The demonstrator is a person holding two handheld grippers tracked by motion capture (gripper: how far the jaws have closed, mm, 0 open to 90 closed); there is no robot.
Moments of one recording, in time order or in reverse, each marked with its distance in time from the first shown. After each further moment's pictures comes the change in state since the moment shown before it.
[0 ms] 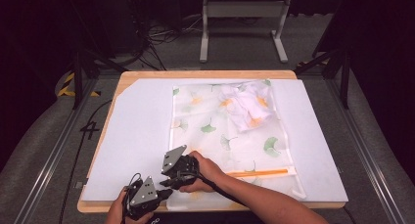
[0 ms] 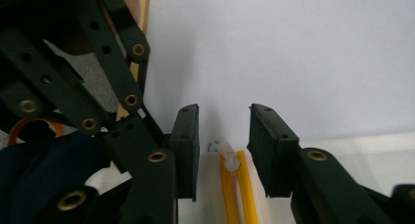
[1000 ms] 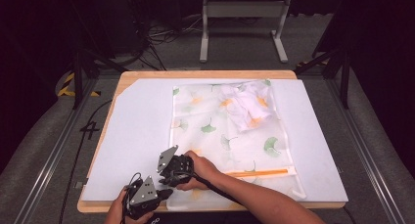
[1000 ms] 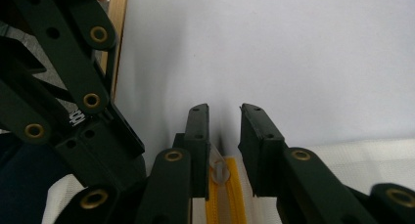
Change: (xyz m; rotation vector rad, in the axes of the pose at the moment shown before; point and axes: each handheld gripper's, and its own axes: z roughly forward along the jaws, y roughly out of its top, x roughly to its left) left arm 0.001 0.000 0.001 -0.002 -0.013 0.001; right arm -0.006 0.004 0.017 0.081 0.002 -0.016
